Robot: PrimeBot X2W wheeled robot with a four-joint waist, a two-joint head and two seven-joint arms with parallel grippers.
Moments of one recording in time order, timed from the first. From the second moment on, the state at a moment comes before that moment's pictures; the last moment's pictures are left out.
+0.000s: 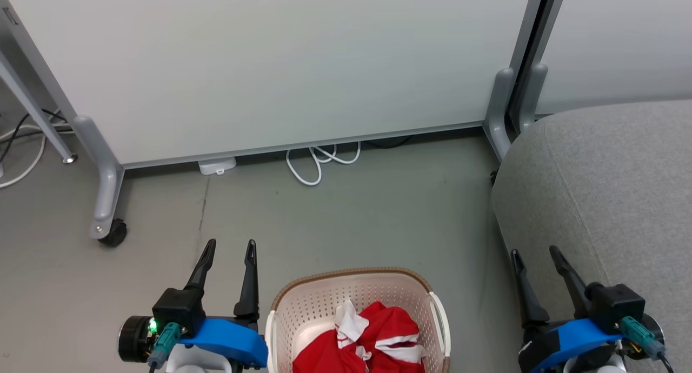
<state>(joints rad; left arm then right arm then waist) -0.11 0.05 -0.17 0.36 -0.19 -0.05 -0.26 -0.07 -0.05 -0.01 0.31 0.12 0.13 -0.22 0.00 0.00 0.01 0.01</state>
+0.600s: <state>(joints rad) -0.28 0.05 -0.14 0.51 -0.19 -0.08 -0.26 -0.28 -0.05 0.05 0.20 0.11 0.13 -0.23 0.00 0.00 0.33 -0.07</state>
